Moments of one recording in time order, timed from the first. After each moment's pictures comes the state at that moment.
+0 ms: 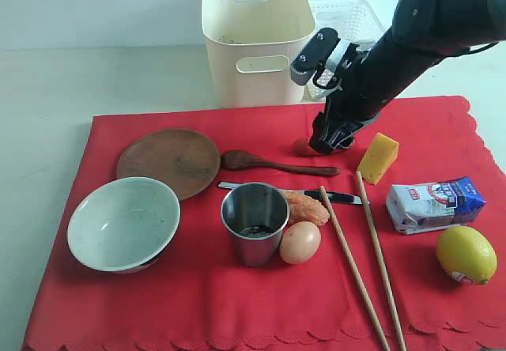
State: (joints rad) left arm -0.01 0.01 0.00 0.04 0.26 0.03; right arm 0.33 1.98 -1.23 0.34 0.55 -0.91
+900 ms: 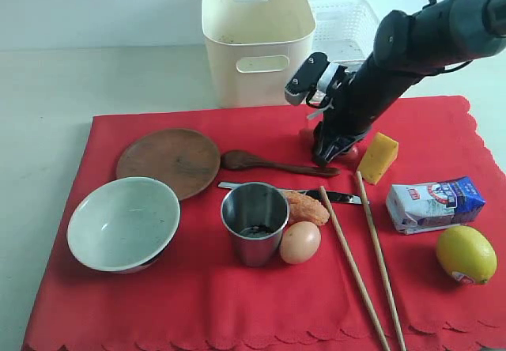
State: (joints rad) left arm -0.01 0.01 0.00 0.04 0.26 0.03; right arm 0.33 2.09 -1.27 0.31 0.52 -0.91
